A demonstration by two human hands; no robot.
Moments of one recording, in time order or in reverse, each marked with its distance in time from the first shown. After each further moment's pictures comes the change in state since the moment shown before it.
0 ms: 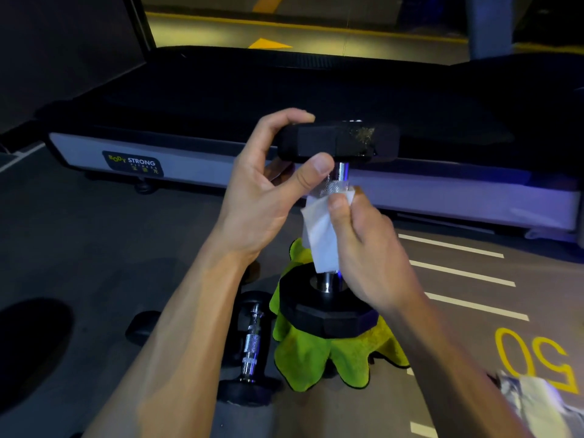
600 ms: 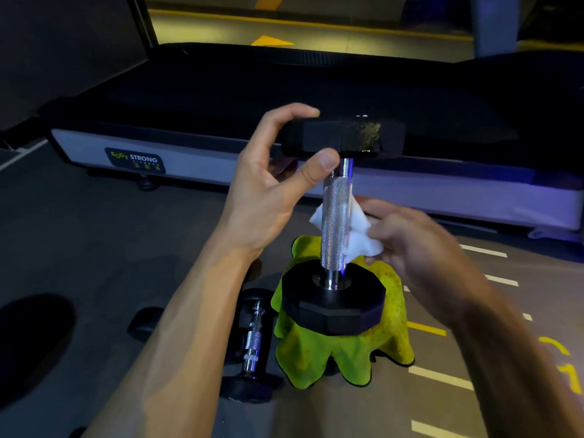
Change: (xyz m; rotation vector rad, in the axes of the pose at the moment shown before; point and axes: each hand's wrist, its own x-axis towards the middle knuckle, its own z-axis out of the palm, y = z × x) left_hand 0.003 -0.005 0.001 -0.022 -0.006 0.024; right_hand -0.003 0.020 -0.042 0.616 -0.300 0.169
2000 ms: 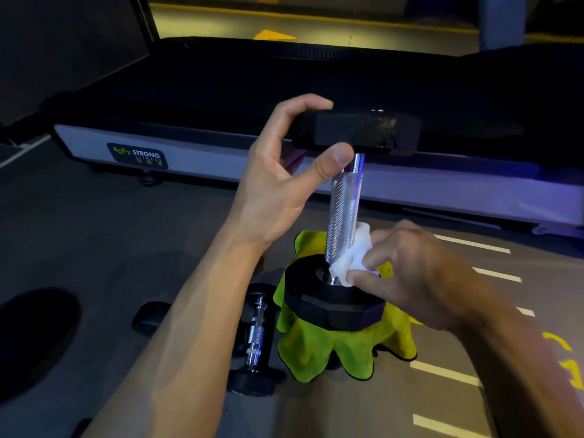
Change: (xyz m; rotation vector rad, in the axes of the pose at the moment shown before) left_hand 0.001 0.000 0.005 0.029 -0.014 0.014; right_hand -0.014 0.014 -0.009 -1.151 -0.075 -0.133
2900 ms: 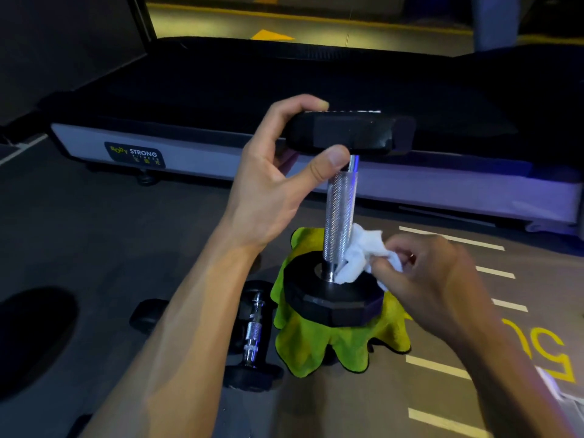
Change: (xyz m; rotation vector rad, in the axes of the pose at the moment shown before) left_hand -0.009 0.005 0.000 -0.019 -0.025 0.018; right_hand -0.028 -0.012 0.007 0.146 0.307 0.349
